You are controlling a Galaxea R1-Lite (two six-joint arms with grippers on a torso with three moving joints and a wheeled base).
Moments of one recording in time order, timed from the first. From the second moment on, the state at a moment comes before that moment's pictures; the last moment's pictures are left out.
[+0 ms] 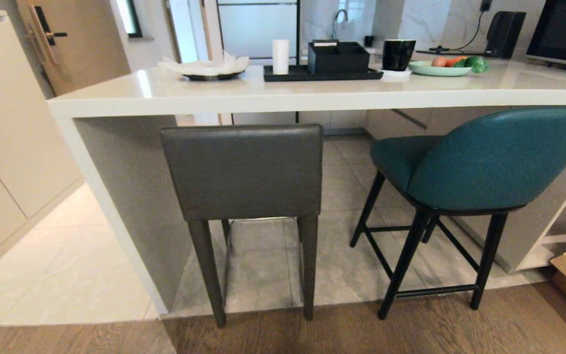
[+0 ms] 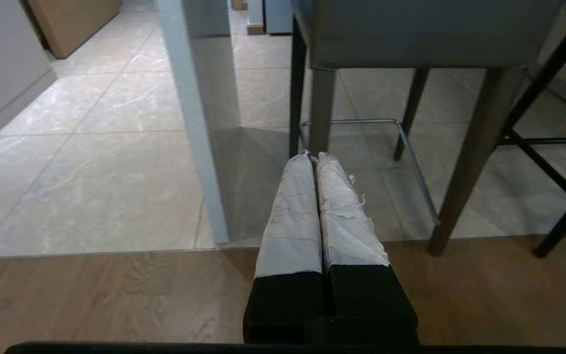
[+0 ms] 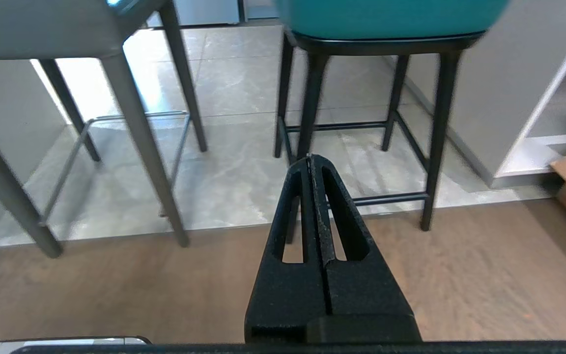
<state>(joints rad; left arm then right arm) 0.00 0.00 0.00 -0.03 -0.01 0.01 0.00 0.00 0.00 0.01 0.00 -0.02</state>
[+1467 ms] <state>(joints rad) 0.00 0.00 0.00 -0.03 -0.01 0.00 0.00 0.00 0.00 0.01 0.00 -0.02</state>
